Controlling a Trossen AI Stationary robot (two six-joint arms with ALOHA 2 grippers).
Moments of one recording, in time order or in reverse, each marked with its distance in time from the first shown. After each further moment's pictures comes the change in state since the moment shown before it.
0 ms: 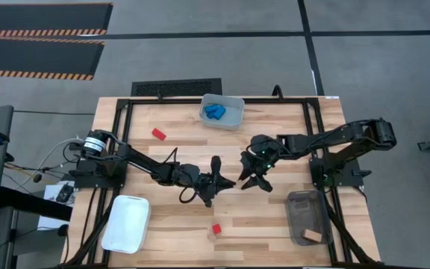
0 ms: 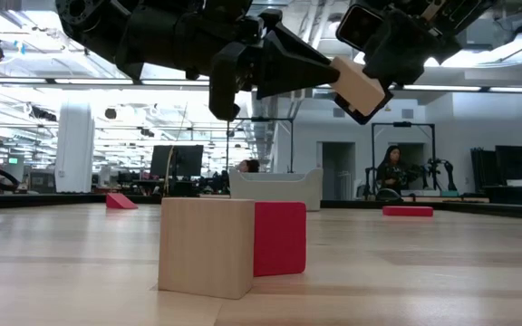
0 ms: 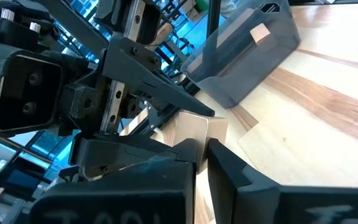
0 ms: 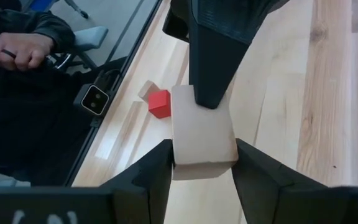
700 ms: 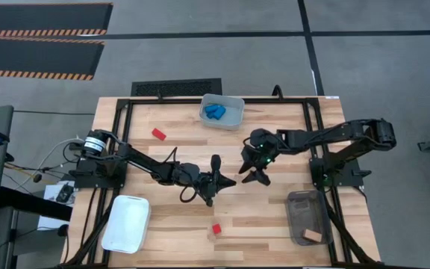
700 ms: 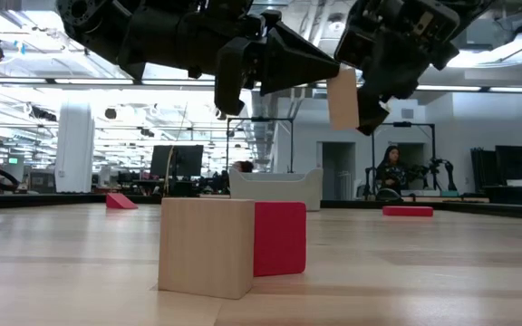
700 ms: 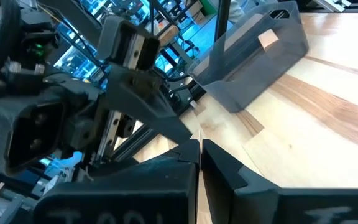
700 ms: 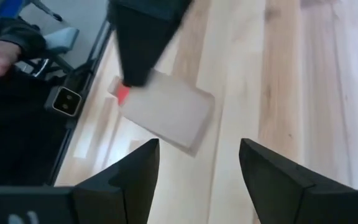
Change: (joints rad) left arm 0.001 0.000 0.001 0.020 -0.004 -0.027; right arm -0.072 -0.001 0.002 -0.110 0.015 -0.006
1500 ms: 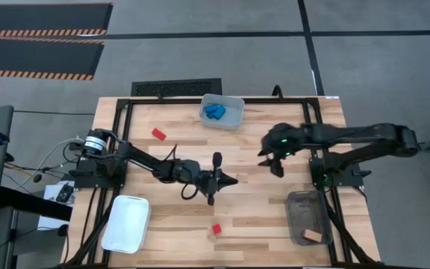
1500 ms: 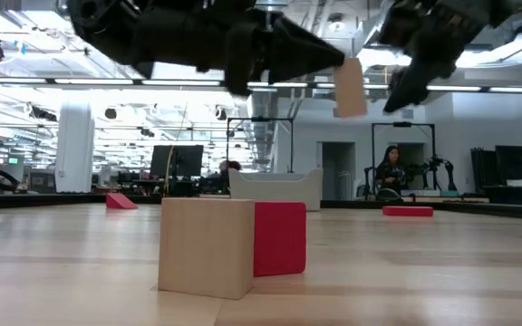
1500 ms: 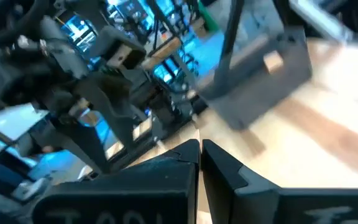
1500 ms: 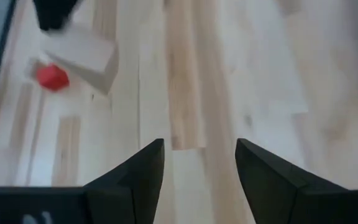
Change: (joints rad) left arm 0.036 0.002 0.029 0.030 0.077 -0.091; right arm -0.013 -0.371 -0.002 -0.412 0.384 -0.006
